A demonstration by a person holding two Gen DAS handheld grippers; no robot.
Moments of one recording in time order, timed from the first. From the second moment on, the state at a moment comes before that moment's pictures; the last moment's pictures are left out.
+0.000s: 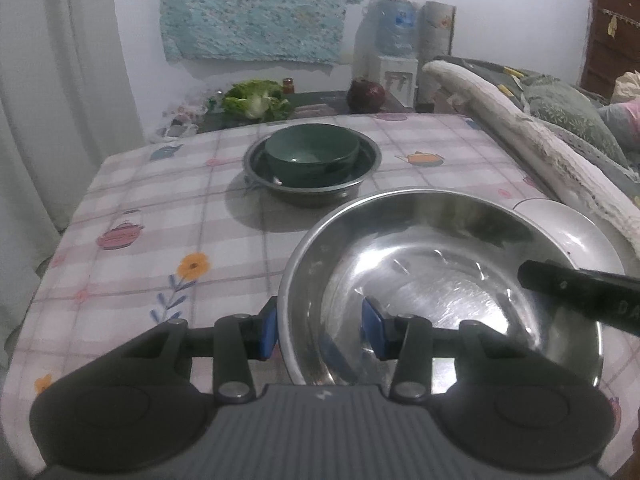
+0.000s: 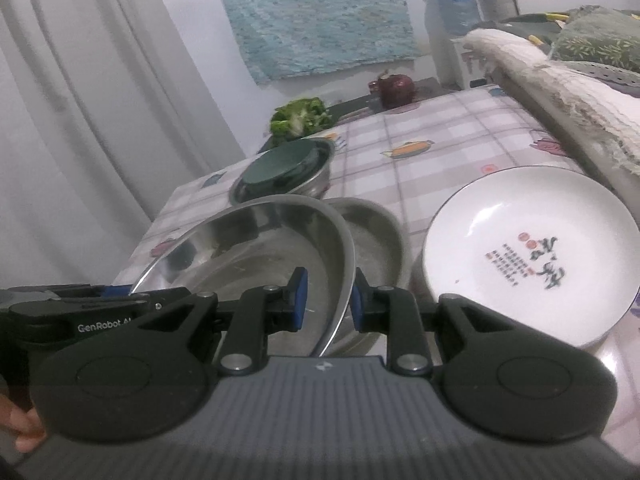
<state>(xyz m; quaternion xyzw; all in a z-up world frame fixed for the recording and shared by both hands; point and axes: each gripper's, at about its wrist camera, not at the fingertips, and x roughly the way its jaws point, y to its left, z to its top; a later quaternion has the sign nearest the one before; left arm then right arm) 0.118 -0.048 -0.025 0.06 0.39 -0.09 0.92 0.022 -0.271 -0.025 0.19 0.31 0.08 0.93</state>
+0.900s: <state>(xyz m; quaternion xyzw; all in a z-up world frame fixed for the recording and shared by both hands) 0.162 -0.061 -0.053 0.08 0.41 -0.10 0.90 0.082 -0.284 -0.049 0.16 0.36 0.05 0.92</state>
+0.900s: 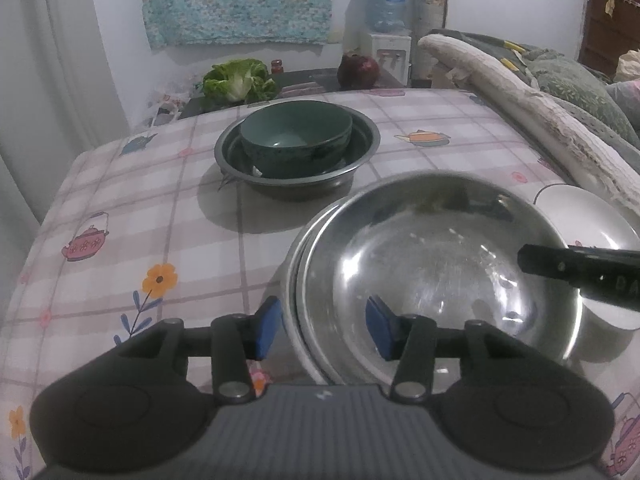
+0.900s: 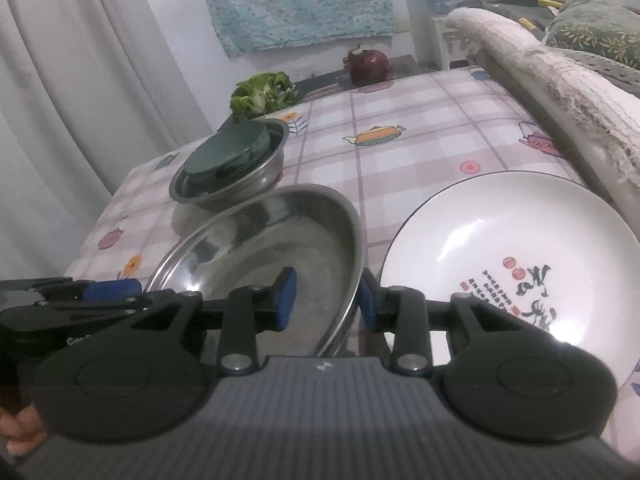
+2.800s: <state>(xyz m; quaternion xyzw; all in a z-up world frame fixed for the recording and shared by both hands) 0.161 0.002 -0.071 0.01 0.43 -0.09 0.90 0.099 -0.203 -0.042 -0.01 0.35 0.09 0.93</state>
